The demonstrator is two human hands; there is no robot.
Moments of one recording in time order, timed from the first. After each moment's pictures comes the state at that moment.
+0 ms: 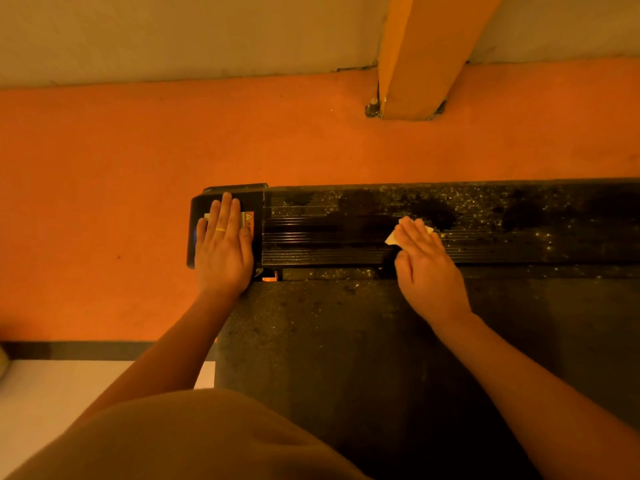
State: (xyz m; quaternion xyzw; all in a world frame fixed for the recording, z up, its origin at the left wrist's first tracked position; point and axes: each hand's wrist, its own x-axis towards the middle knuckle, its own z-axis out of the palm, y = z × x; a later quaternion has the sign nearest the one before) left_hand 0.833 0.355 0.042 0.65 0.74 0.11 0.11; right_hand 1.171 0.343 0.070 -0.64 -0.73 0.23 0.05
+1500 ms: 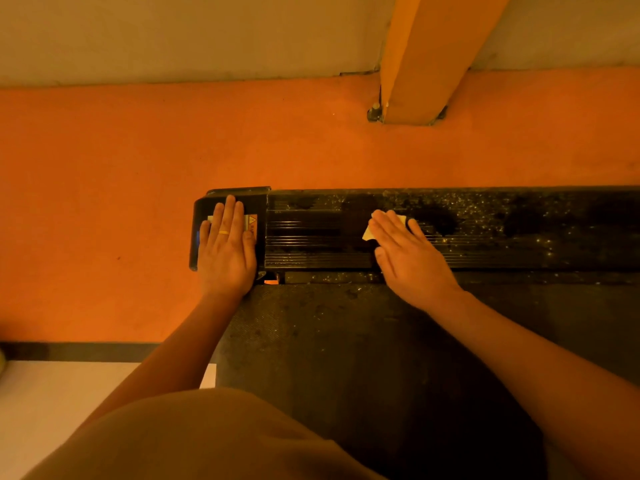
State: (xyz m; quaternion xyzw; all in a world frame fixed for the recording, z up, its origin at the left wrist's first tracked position) left_hand 0.833 0.356 0.043 0.65 0.74 0.11 0.11; right_hand 1.157 0.373 0.075 -0.54 -0.82 0.20 -0.07
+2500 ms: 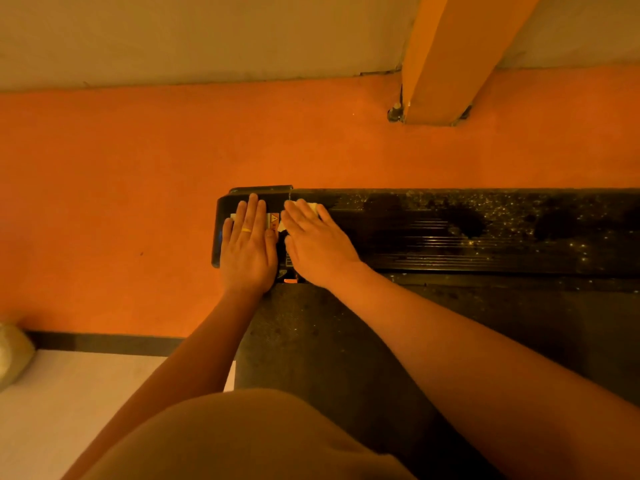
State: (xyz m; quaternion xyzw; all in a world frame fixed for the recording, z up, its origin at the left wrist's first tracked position) left_hand 0.831 0.356 0.039 0.66 0.74 0.10 0.10; right_hand 0.990 0.397 0.082 -0.46 -0.86 0.23 -0.05
